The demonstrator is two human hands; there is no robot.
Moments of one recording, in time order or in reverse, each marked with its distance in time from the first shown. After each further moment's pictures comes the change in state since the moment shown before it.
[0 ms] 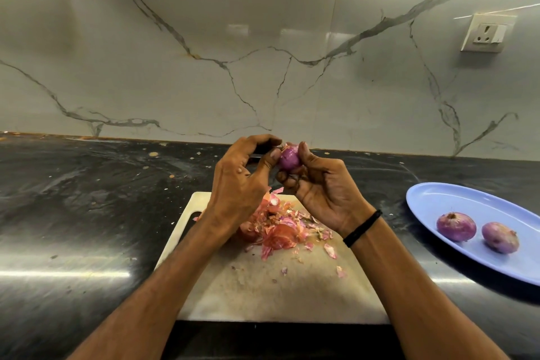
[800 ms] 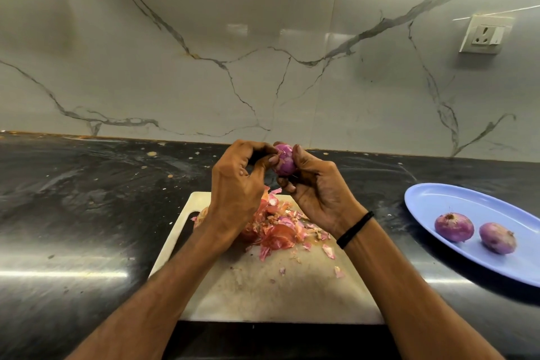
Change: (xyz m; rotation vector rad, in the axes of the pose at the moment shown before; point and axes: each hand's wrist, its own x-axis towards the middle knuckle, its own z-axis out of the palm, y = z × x) left_hand -0.005 -0.003 0.004 0.049 0.109 0.047; right_hand 0.010 0.012 -0.003 -0.099 0.088 -0.071
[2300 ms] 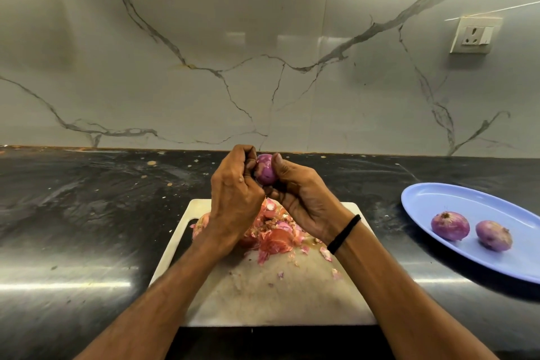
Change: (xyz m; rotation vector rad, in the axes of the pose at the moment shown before) left_hand 0.000 -0.002 0.008 0.214 0.061 0.024; right_hand -0.002 0.007 0.009 -0.072 -0.091 0.029
